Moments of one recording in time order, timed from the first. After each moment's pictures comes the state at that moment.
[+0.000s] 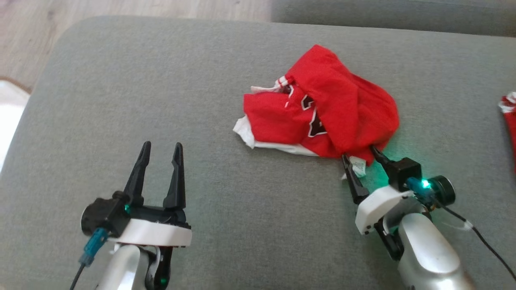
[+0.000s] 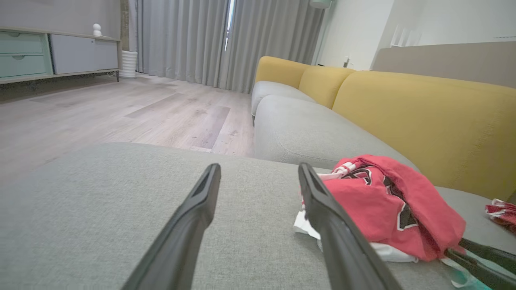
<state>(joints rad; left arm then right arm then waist) -0.16 0.09 -0.23 0.22 -0.33 -0.10 -0.25 -0.35 -0.05 0.18 0.68 -0.01 0.12 -0.17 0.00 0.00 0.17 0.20</state>
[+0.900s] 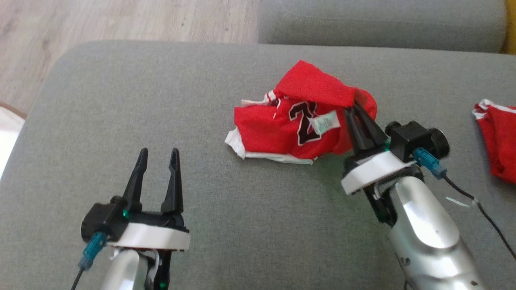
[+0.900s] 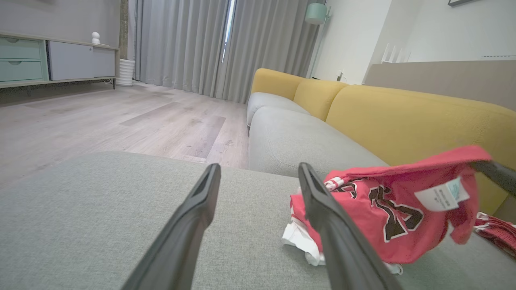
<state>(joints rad) -0.15 0.06 -0.18 0.26 -0.32 -0.12 -0.25 -0.44 -0.05 0.27 0.52 0.08 0.12 -0.25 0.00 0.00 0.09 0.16</state>
